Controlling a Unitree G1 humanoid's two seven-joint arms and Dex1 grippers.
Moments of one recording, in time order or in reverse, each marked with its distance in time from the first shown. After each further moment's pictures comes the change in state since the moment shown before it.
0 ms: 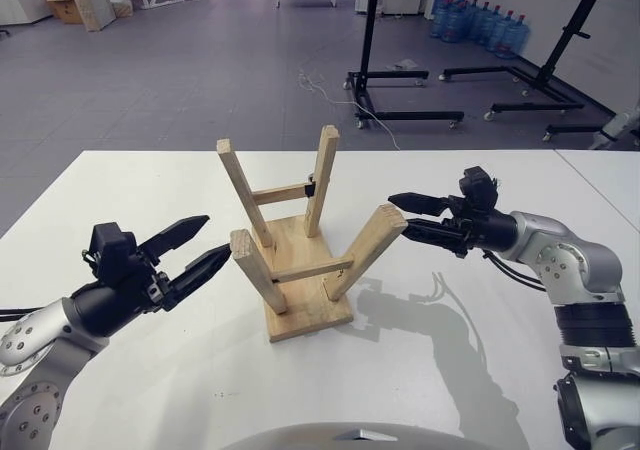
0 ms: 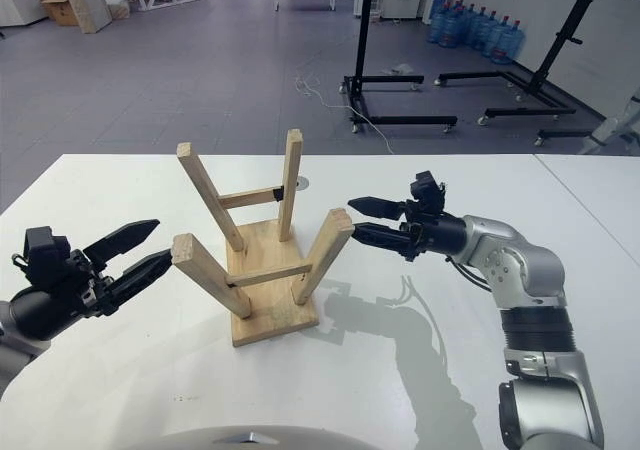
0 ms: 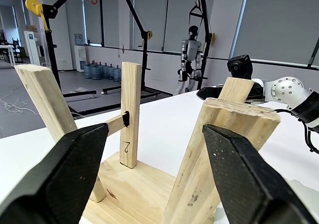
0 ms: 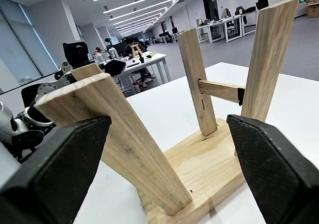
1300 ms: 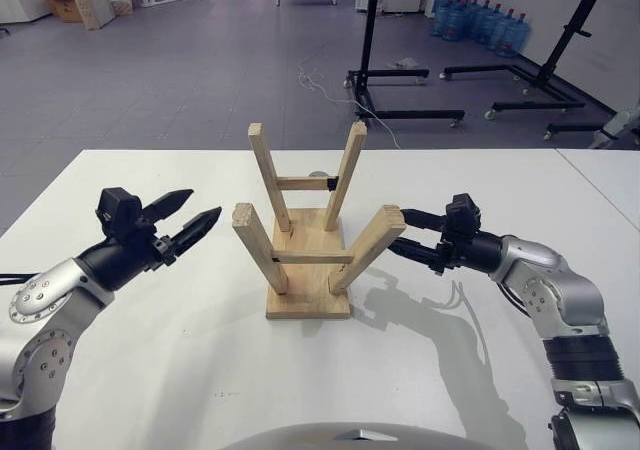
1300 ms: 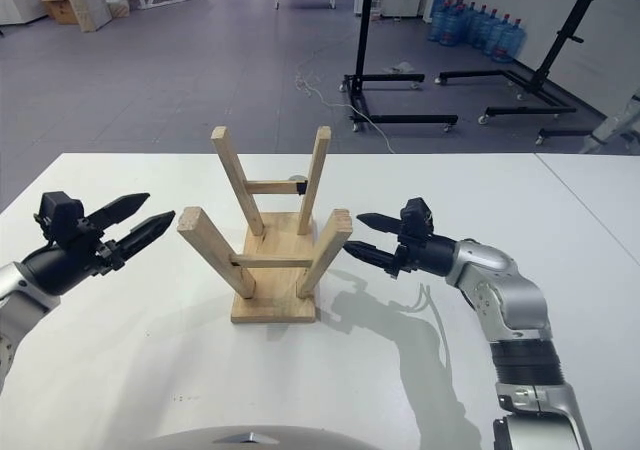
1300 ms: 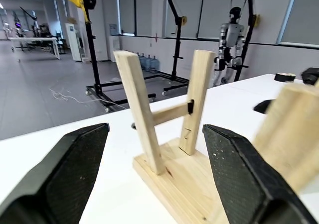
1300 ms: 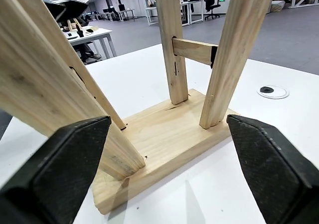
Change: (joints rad) left arm -0.252 0.050 -0.061 0.204 0.141 0.047 0.132; right arm 0.159 0.051 0.017 -0.061 -0.220 -0.224 -0.180
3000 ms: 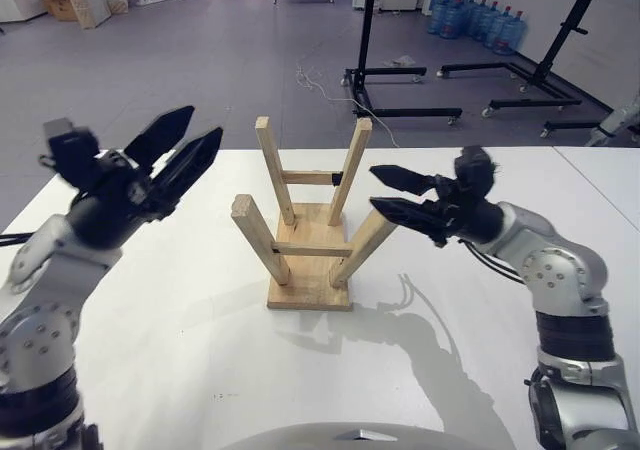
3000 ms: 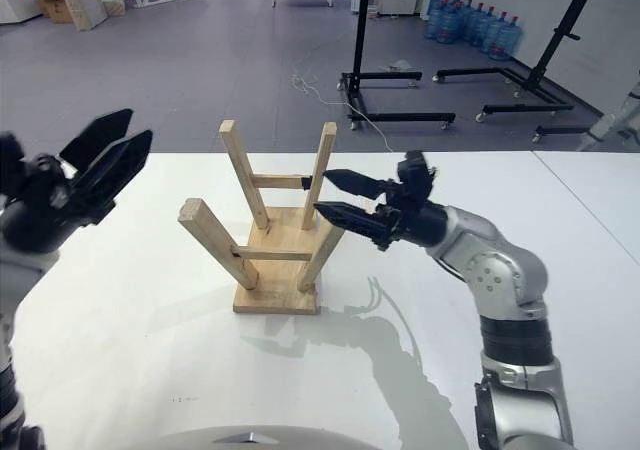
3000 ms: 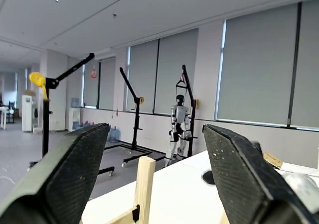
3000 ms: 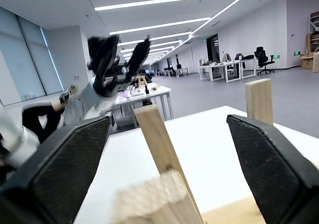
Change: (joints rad) left arm -0.115 -0.073 0.126 -0.154 -0.381 -0.010 0.047; right arm -0.147 0.062 -0.116 -0.188 0.484 0.251 -0.091
